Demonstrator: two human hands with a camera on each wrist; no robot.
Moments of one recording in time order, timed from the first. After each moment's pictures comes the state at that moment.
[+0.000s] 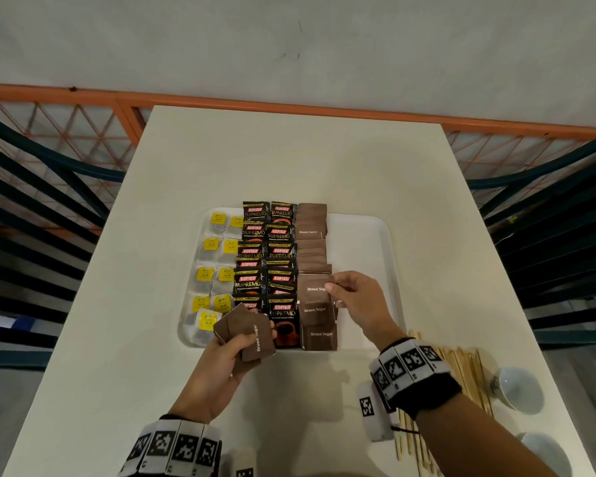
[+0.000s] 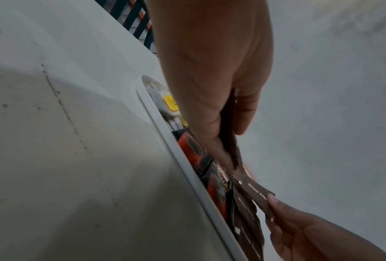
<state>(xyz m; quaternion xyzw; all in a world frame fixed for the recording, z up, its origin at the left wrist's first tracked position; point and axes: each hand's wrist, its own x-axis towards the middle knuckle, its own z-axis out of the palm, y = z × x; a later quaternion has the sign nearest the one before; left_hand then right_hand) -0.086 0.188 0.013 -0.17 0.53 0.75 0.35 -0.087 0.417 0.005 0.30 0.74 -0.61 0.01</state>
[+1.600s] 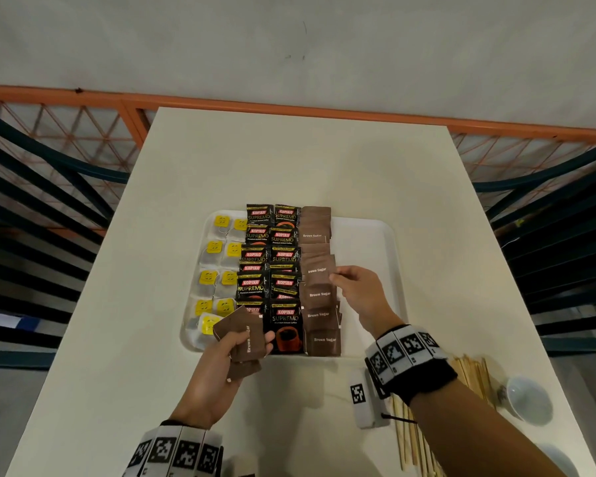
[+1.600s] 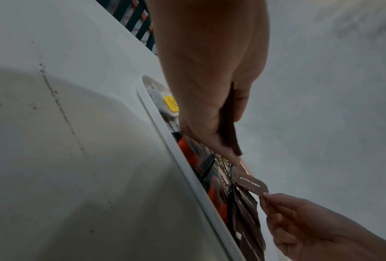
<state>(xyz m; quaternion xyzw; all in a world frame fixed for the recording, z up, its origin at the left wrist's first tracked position) -0.089 0.187 0.015 -0.20 0.51 0.77 0.33 -0.114 0.416 0.011 0.36 0.71 -0.60 0.02</state>
